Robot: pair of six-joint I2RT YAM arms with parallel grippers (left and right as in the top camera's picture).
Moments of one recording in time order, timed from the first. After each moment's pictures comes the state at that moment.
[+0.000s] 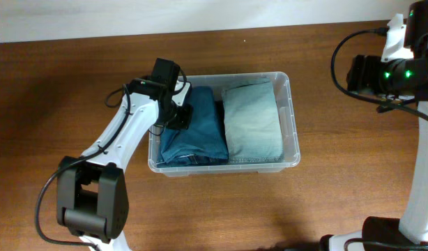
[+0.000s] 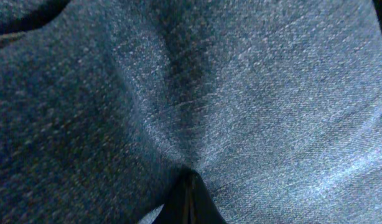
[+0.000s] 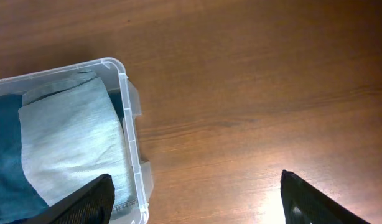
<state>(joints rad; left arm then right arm) -0.32 1.92 1.51 -0.93 0.16 -0.05 -0.15 1.61 2.15 -1.58 0.00 0.08</state>
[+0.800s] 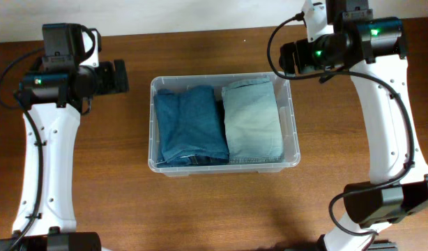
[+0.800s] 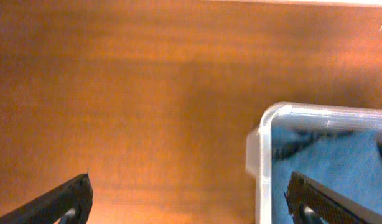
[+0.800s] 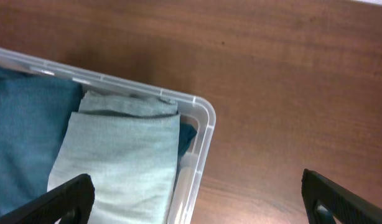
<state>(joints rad) 0.01 1.65 1.75 -1.03 -0.02 -0.04 0.07 1.85 2.14 -1.33 -0.12 -0.12</state>
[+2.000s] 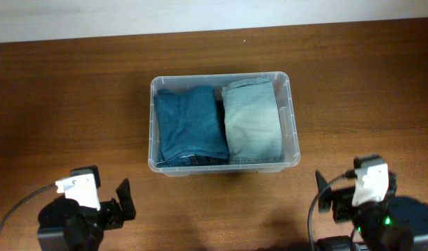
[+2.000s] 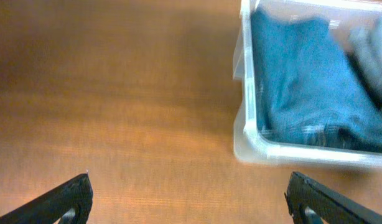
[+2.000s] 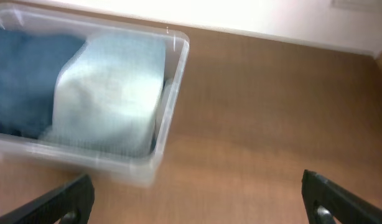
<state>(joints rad) 0.02 0.47 0.87 -1.07 0.00 -0.10 0.05 0.35 0.90 -1.06 -0.02 -0.12</state>
